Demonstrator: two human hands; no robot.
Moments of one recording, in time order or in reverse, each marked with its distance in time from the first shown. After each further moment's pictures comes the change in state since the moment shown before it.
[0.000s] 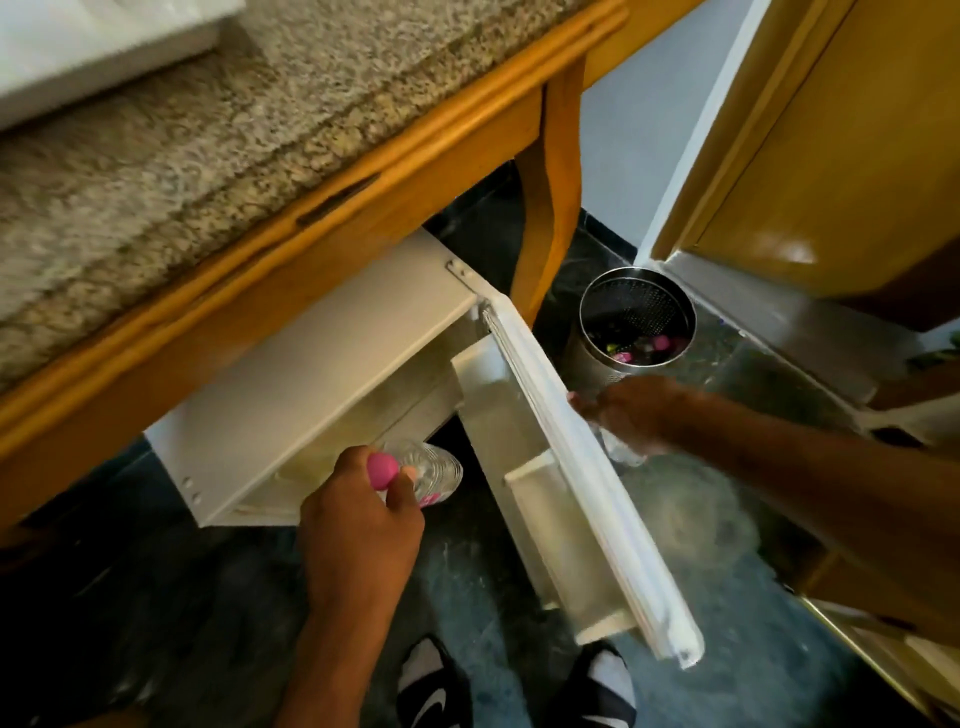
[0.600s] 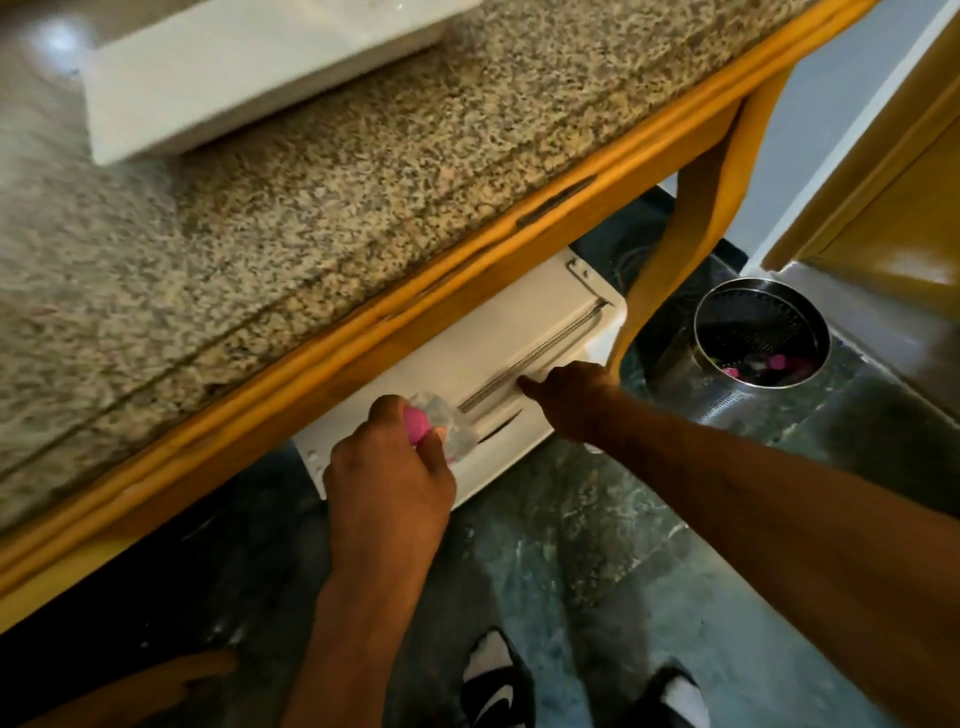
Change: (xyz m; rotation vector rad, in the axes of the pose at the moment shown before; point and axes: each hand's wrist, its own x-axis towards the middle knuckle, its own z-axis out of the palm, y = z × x) left_hand 0.051 -0.035 -0.075 0.144 0.137 0.050; right_hand 0.124 -0.111 -0.117 0.116 0.168 0.102
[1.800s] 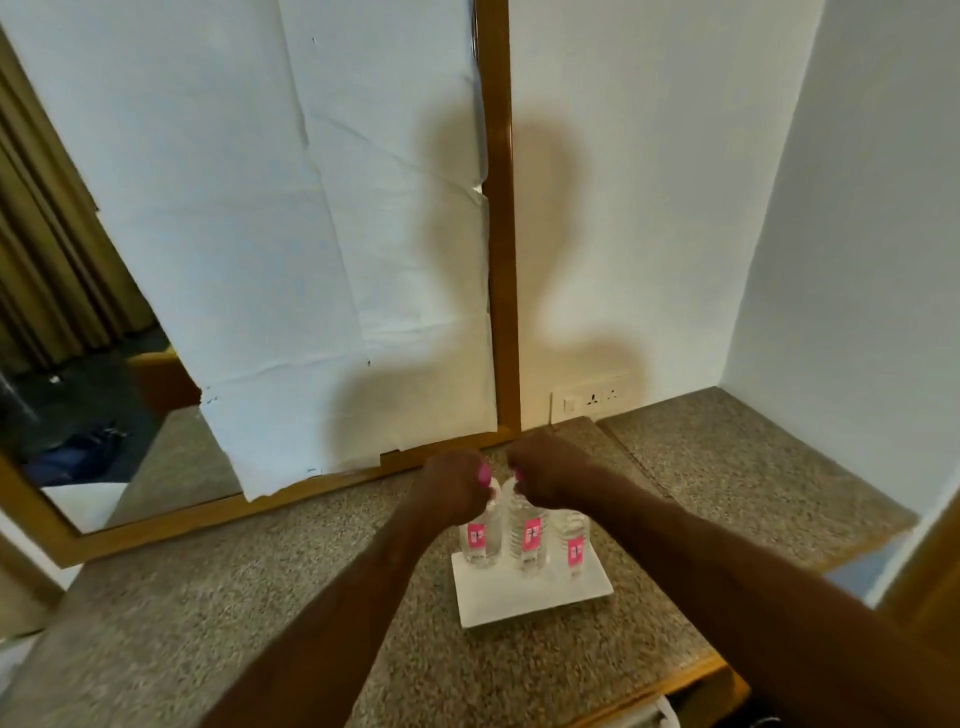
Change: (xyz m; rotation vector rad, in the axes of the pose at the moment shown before) left_hand 0.188 0.122 -0.397 0.195 0.018 0.357; right_hand -0.147 0.001 -0.562 0.190 0.591 -0.186
